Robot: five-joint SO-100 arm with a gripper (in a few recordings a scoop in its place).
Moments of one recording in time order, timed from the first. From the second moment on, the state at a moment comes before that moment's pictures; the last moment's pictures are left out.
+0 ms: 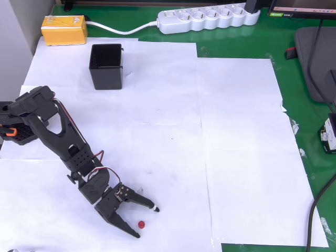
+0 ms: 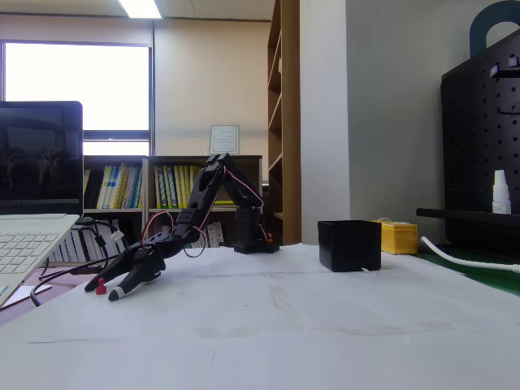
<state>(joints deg) 44.2 139.7 78.9 -40.3 -96.9</state>
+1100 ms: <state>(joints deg) 41.0 138.9 76.4 -41.0 -98.1</state>
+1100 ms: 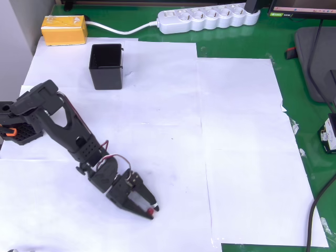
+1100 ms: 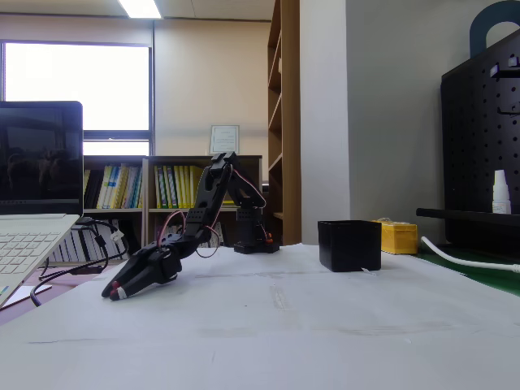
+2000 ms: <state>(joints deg) 42.8 138.7 72.5 -47.9 -96.2</state>
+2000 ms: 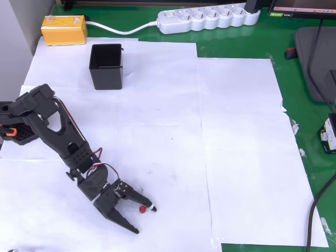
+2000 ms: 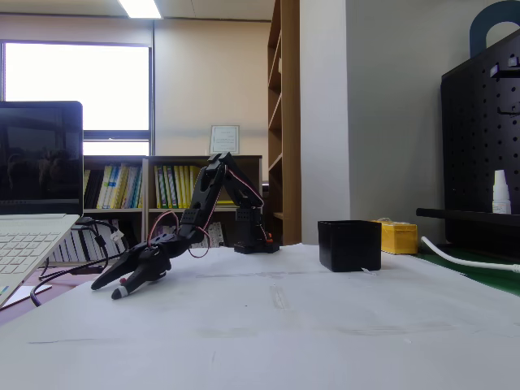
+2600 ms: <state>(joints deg) 40.6 138.6 65.0 -56.9 -92.4</state>
